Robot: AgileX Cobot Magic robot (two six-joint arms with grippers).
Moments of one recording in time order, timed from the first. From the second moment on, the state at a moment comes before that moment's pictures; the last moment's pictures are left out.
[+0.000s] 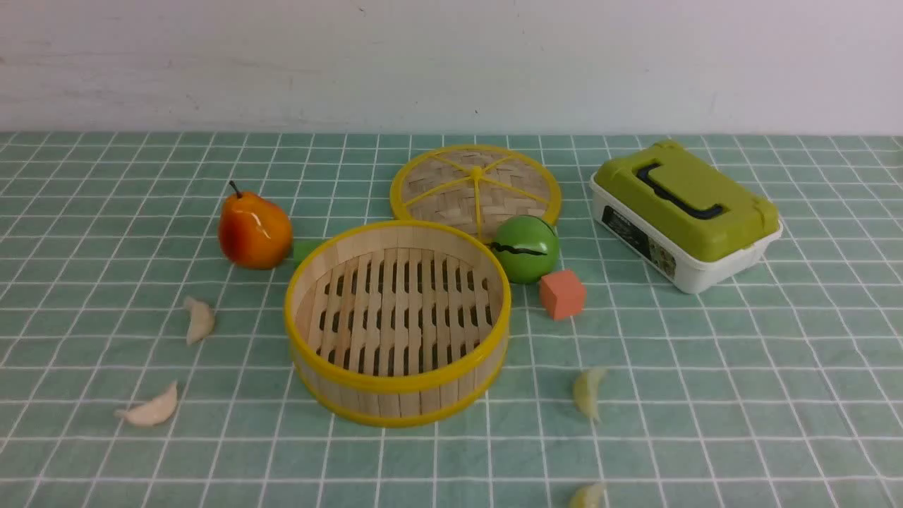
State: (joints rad) right arm 0.05 -0.01 0.02 0.09 0.40 0.12; left arm -0.04 -0.01 0.03 -0.04 0.40 -0.13
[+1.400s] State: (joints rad) right arm 0.05 -0.01 0.03 0.06 0.19 0.12; left arm -0.04 -0.01 0.03 -0.08 0.20 -0.13
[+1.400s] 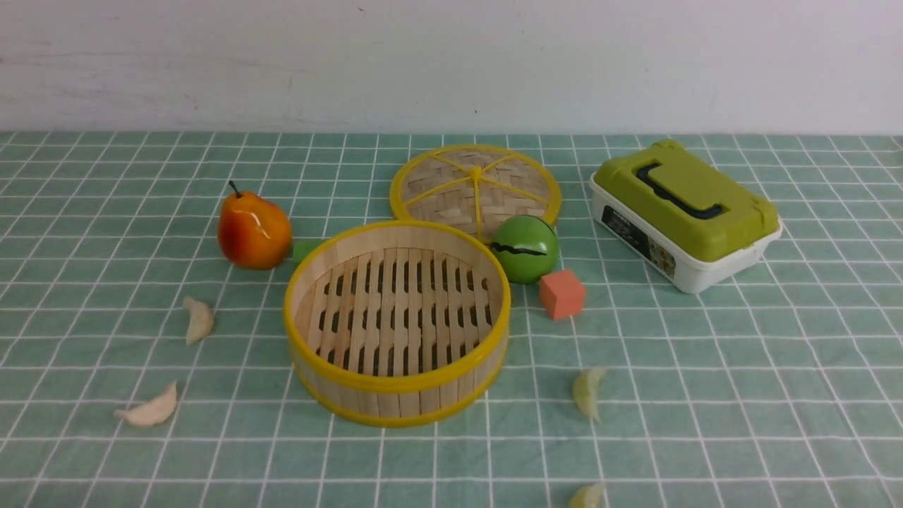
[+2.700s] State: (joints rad) right arm 0.05 0.48 -0.52 -0.17 0.33 0.27; left arm -0.04 0.48 -0.55 -0.09 0.19 -0.35
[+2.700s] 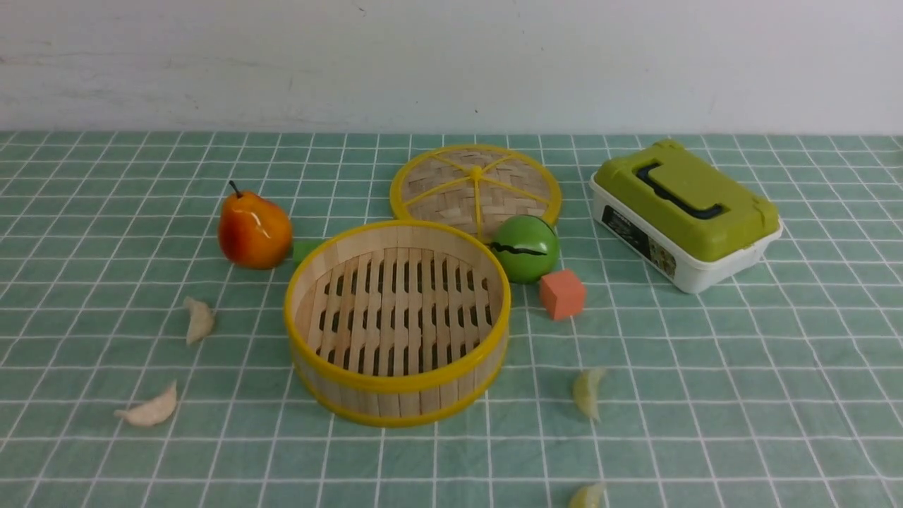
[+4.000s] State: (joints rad) right arm 0.24 0.97 -0.60 0.37 0.60 -0.34; left arm -0.17 1.98 -1.46 0.27 0.74 -0.64
